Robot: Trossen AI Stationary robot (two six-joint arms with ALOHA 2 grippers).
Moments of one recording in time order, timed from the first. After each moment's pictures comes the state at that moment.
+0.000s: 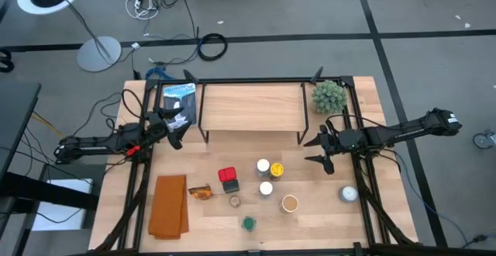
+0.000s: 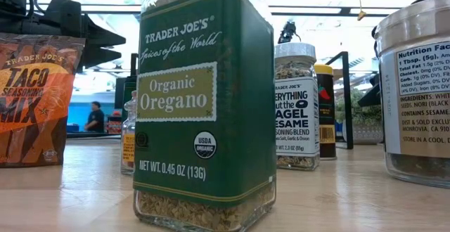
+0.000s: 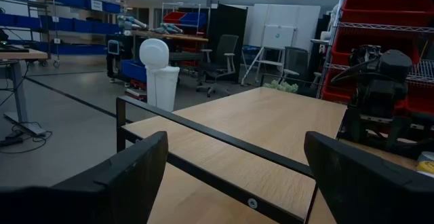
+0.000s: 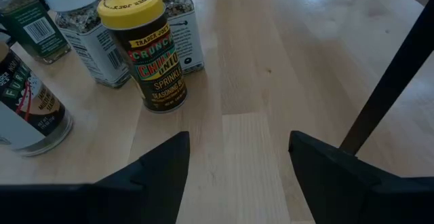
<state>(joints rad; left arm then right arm) 0.02 0.01 0.01 0.11 -0.54 -0.08 0.15 0.44 0.06 -0.08 0.14 0.15</state>
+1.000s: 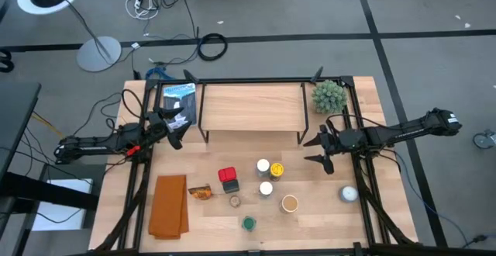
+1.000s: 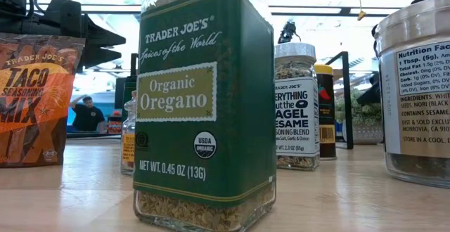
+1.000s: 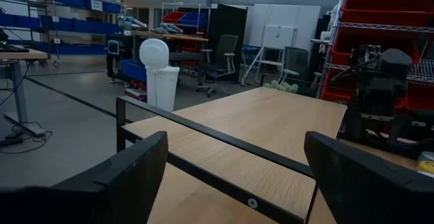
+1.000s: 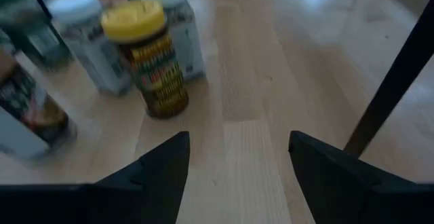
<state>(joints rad) 0.02 0.01 0.01 0.11 -0.54 -0.08 0.15 0.44 0.06 -0.02 0.14 0.21</state>
